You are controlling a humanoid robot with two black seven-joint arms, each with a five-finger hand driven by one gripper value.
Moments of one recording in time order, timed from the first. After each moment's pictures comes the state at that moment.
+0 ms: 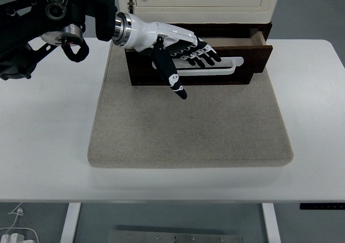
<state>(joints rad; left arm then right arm) -1.29 0.46 -0.50 -1.32 0.71 -0.58 0.42 0.02 0.00 -0.04 0.13 -0.01 -0.02 -0.09</state>
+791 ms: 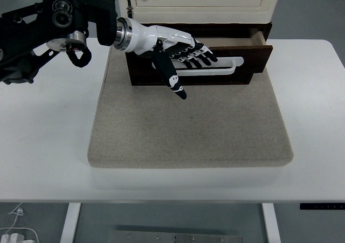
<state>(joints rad) -1.27 0.45 -0.48 -1.31 0.73 -0.54 0.42 0.02 0.00 -0.04 0.13 -0.01 -0.02 -0.09</state>
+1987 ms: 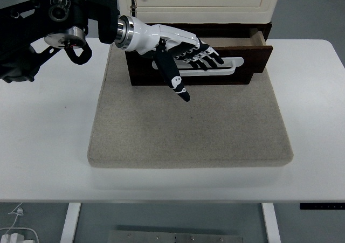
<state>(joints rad) -1.29 0.45 -0.50 -1.32 0.67 -0.59 0.42 0.02 0.00 -0.04 0.13 -0.01 -0.02 -0.09</state>
